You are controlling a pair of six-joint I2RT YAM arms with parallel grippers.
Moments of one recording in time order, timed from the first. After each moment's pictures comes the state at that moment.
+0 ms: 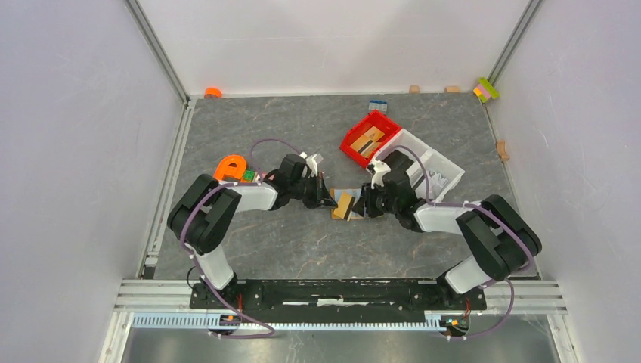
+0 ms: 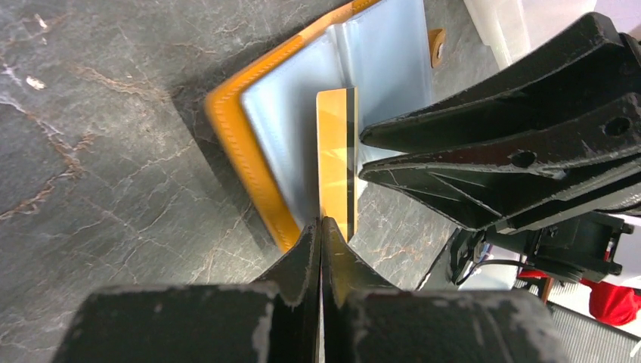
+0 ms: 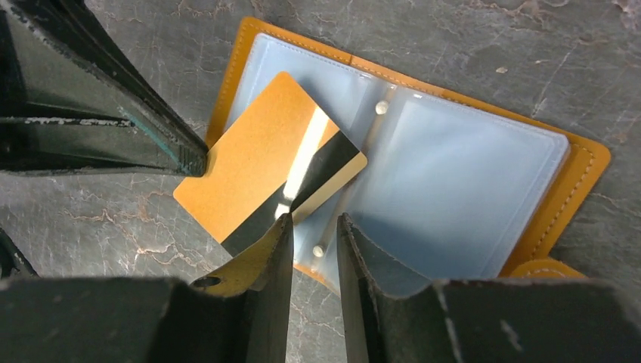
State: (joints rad) left arm -0.58 1.76 0.81 0.21 0.54 -0.67; right arm 0.55 1.52 0.51 0.36 -0.27 0.38
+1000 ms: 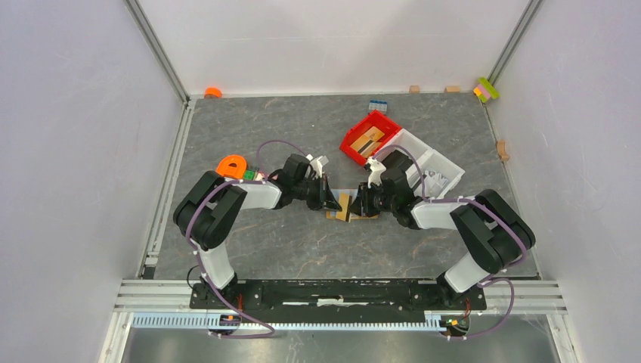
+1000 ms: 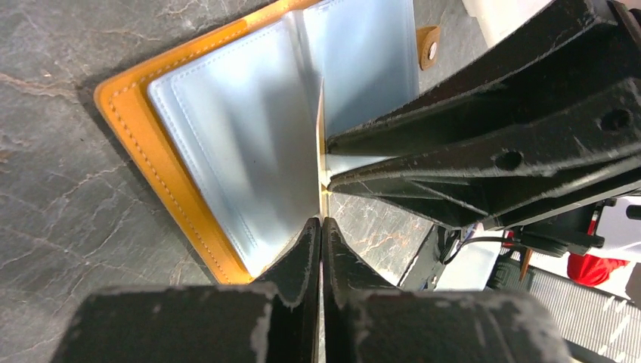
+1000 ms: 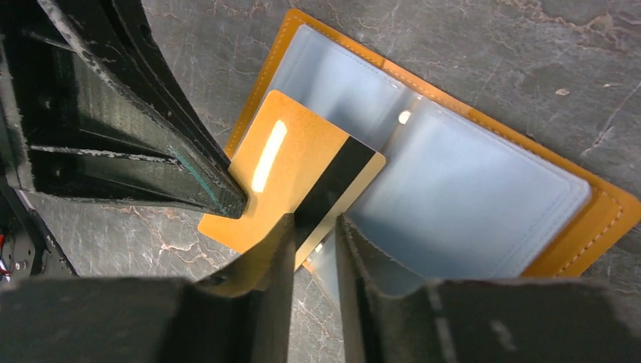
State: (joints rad) left arm -0.59 1.81 0.84 0.22 0.63 -0.68; right arm 0.55 1.59 0.54 0.39 -0.36 0.39
